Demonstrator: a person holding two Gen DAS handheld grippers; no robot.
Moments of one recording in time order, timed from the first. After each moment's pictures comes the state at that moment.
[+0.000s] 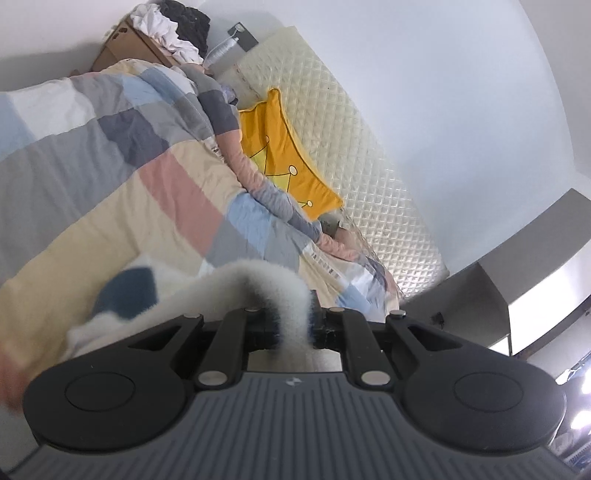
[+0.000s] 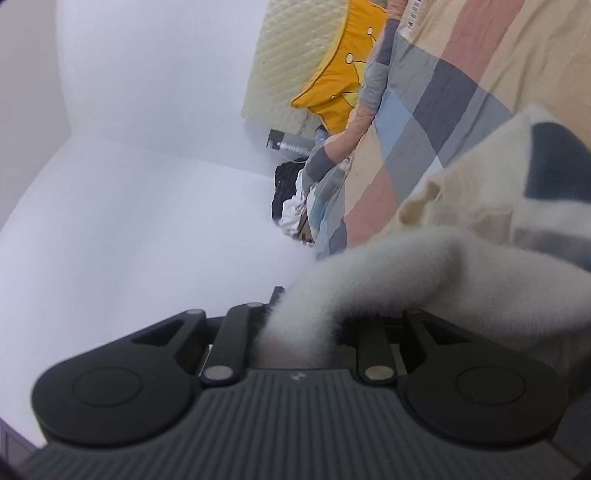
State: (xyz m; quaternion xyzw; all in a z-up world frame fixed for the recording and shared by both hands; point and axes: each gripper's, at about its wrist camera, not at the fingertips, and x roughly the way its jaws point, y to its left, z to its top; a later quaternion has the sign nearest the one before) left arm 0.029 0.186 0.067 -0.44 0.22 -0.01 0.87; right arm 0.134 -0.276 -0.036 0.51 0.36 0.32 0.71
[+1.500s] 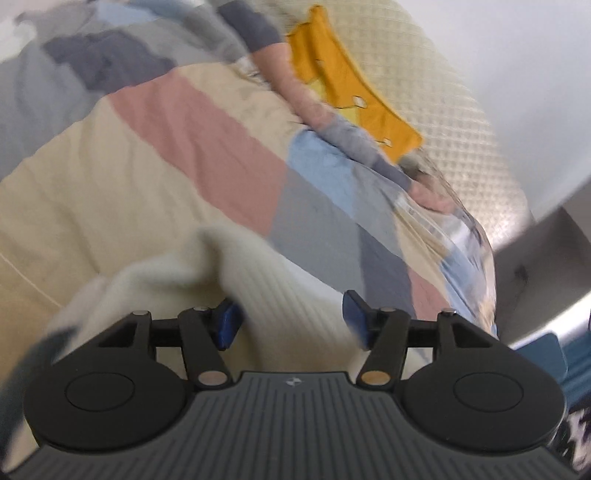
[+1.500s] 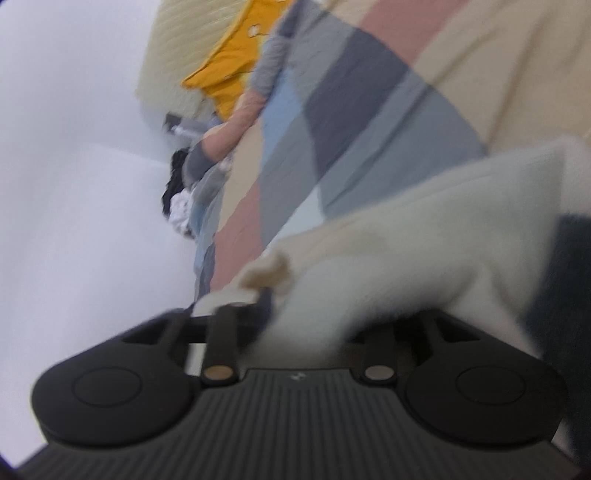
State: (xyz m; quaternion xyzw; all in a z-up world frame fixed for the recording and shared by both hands) left arm 0.288 0.184 -0.153 -0.36 0.32 0.00 0.88; right arm 0.295 -0.236 -0.175 0.42 0.45 0.25 0.75
